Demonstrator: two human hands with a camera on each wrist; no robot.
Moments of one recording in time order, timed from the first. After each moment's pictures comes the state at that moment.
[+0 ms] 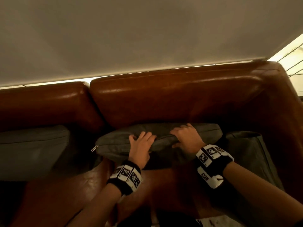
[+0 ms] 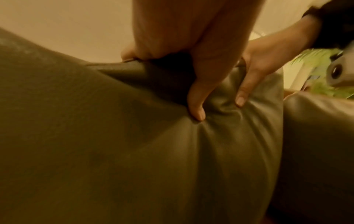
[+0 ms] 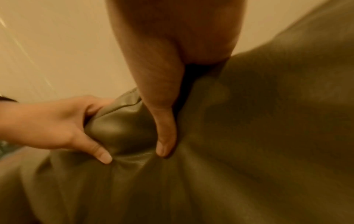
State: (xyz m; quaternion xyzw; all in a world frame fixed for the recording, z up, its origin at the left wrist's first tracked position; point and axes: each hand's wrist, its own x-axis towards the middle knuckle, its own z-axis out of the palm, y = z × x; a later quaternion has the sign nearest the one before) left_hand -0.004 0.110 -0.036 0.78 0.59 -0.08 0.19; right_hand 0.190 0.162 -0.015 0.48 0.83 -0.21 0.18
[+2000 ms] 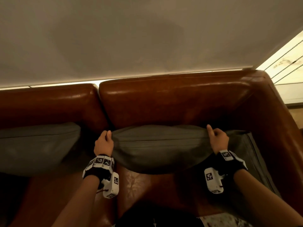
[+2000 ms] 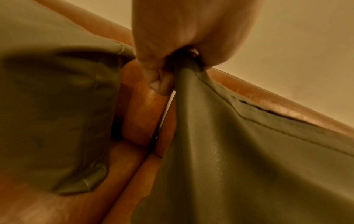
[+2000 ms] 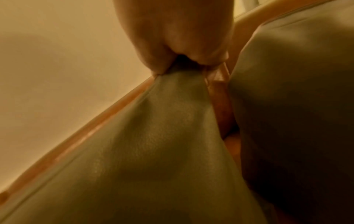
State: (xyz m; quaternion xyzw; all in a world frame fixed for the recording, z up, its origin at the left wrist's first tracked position) left_hand -0.123 0.097 -0.032 0.39 0.86 0.14 0.31; right_hand 0.270 0.115 -0.017 0.85 0.38 -0.31 -0.22
